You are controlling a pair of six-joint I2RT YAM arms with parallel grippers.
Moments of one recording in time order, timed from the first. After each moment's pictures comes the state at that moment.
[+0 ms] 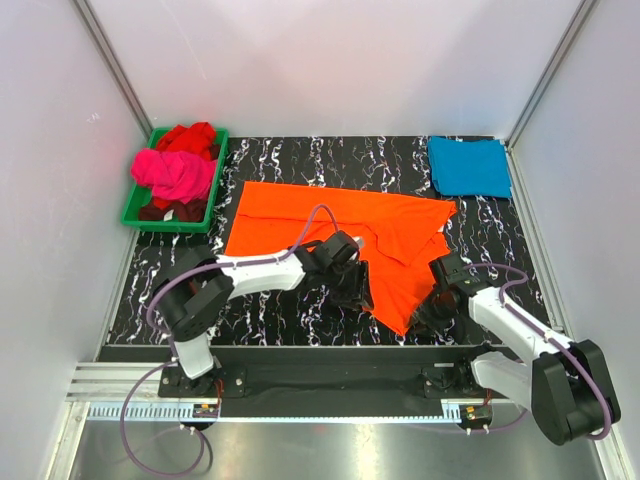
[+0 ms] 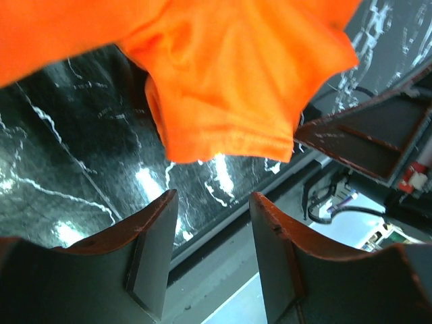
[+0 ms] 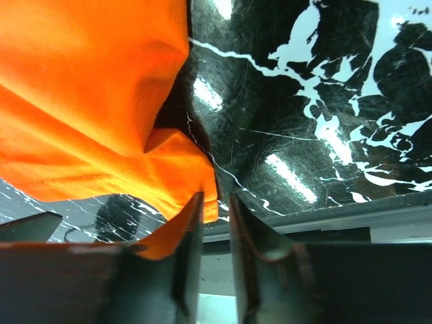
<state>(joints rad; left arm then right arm) -0.95 1.77 1.06 -0.24 0.32 -0.89 0.33 1.07 0.46 -0.72 -0.17 1.10</state>
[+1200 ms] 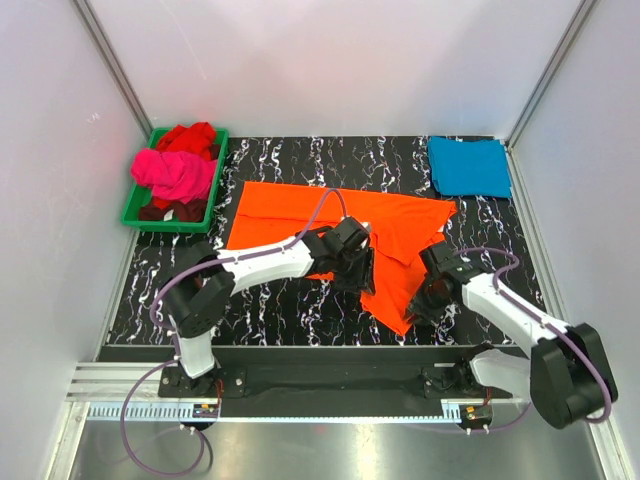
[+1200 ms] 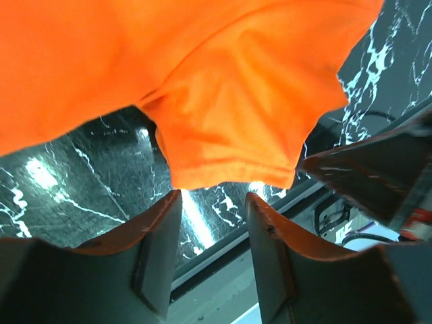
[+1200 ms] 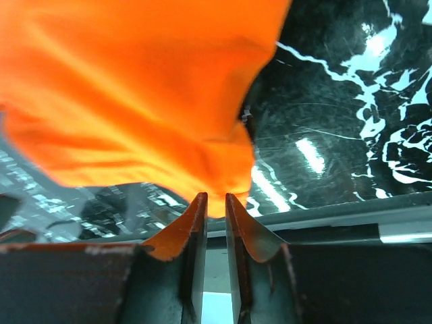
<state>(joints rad) -0.95 1.82 1.26 -0.43 0.20 -0.79 0.39 1.13 0.59 -0.76 -0.14 1.05</state>
